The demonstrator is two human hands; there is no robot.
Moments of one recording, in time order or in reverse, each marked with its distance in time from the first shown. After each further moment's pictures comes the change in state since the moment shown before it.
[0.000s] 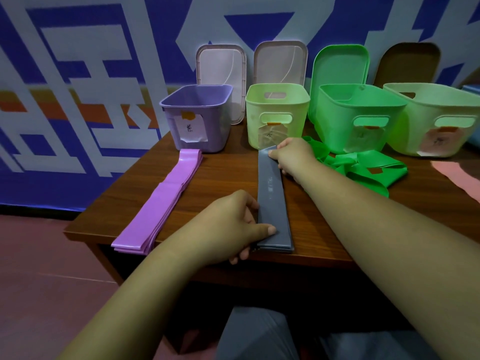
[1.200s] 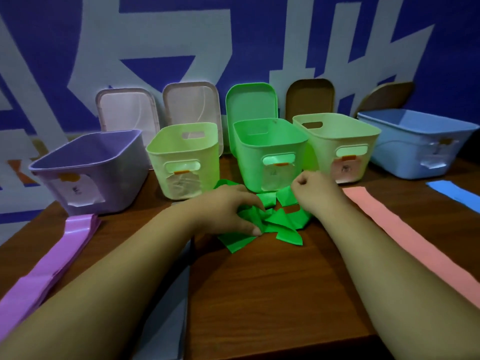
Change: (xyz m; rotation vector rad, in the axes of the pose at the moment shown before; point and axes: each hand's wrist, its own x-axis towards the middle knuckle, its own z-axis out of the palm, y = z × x) left_hand 0.214 0.111 0.035 0.703 -0.180 0.501; right_hand 0.019 0.125 -0.185 -0.355 0.233 -0.005
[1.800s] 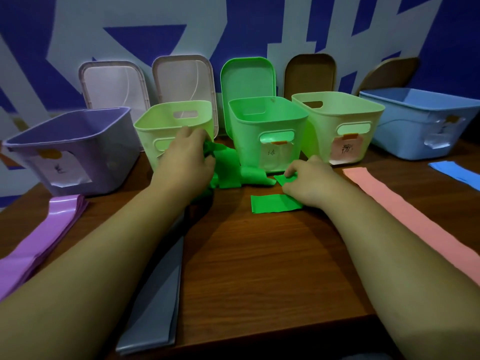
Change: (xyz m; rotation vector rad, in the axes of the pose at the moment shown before) left_hand -0.003 -0.032 0.001 -0.046 0.746 -0.291; right_hand -0.025 -0.010 -0.003 -0.228 -0.191 0.012
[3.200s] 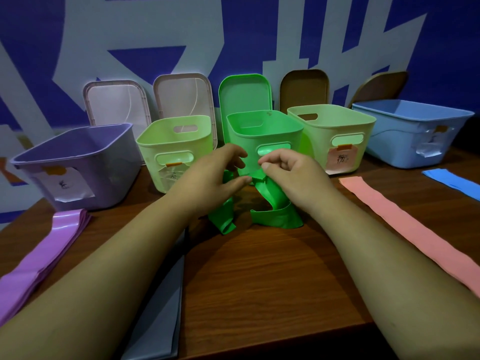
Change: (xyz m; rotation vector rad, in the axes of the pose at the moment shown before) left_hand -0.005 0.019 0.003 -0.225 -0.192 0.349; right_hand -0.013 -0.017 -0.002 0.780 0.198 -0.348
